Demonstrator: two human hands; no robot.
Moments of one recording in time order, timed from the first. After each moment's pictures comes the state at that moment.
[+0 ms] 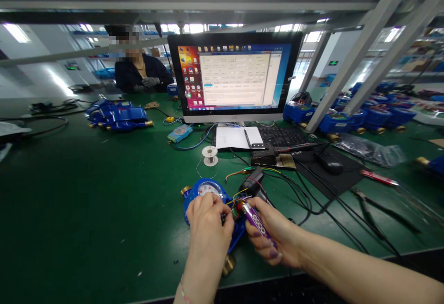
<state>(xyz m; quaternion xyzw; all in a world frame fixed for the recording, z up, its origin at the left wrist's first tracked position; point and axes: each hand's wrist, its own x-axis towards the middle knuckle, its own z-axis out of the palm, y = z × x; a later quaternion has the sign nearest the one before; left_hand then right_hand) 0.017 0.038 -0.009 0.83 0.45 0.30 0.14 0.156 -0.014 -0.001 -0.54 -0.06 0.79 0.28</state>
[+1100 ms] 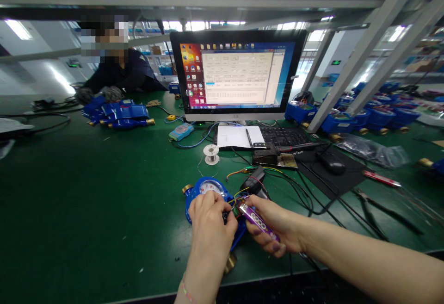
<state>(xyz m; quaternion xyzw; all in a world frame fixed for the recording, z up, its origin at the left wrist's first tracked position) 0.017 0.039 -0.009 0.83 0.46 0.28 0.14 0.165 0.001 0.009 -0.56 -0.13 0.80 0.15</state>
